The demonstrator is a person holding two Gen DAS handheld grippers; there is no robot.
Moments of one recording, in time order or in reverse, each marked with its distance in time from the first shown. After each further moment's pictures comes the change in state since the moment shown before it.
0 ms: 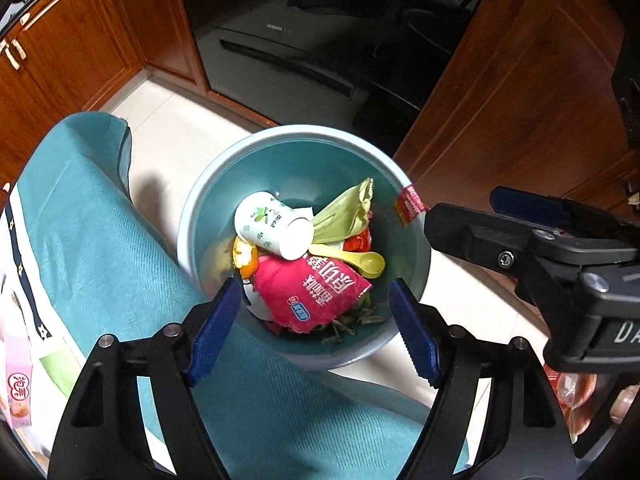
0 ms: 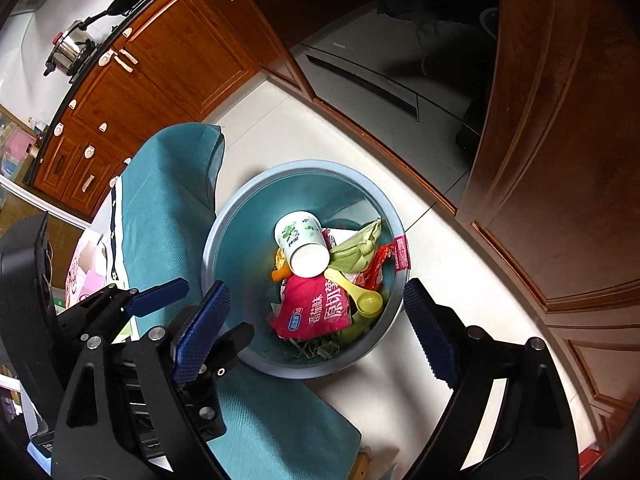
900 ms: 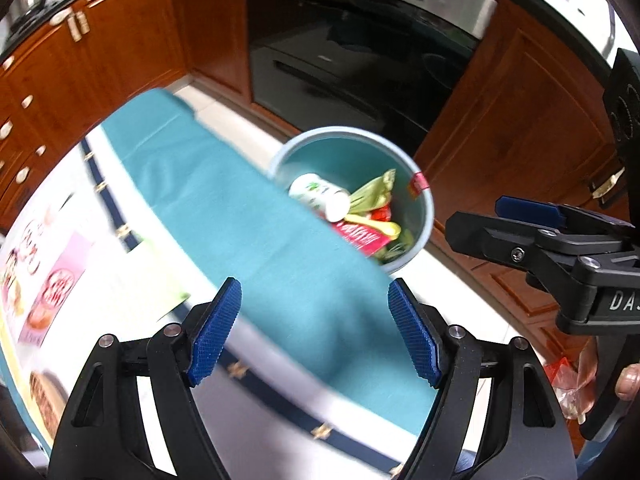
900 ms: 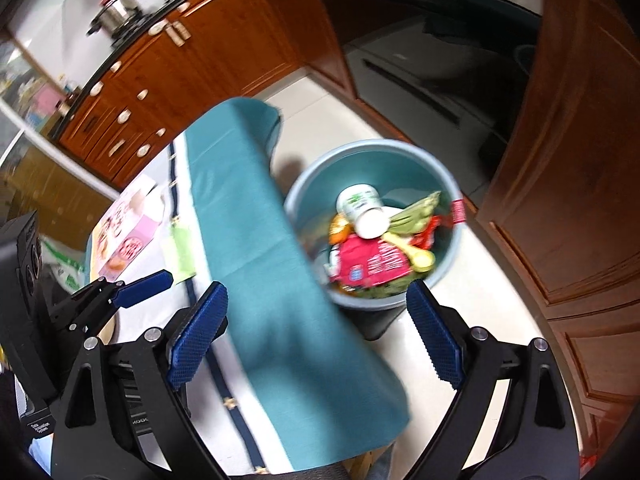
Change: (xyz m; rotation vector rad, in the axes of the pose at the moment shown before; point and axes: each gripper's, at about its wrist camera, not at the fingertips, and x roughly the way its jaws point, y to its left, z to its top) left arm -0.103 0.055 -0.099 -0.119 -0.132 0.021; right arm -0.056 0.098 -0.066 -0.143 -0.009 0.021
